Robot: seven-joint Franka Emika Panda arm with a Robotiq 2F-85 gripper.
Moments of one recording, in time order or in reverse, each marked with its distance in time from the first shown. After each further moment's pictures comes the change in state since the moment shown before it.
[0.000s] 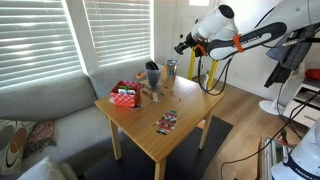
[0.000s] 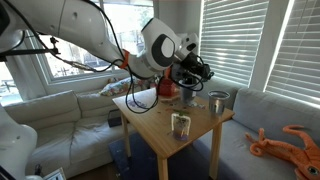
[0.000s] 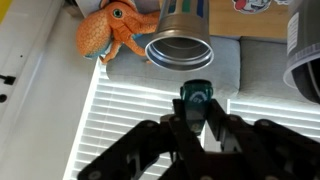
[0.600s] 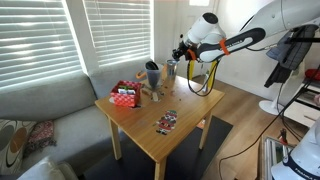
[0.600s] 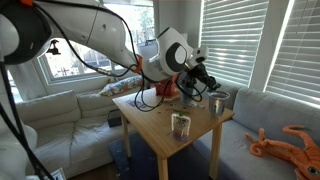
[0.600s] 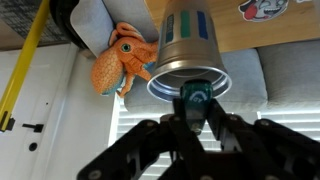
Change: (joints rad) arm 0.007 0.160 0.000 0.145 -0.003 -0.121 0.200
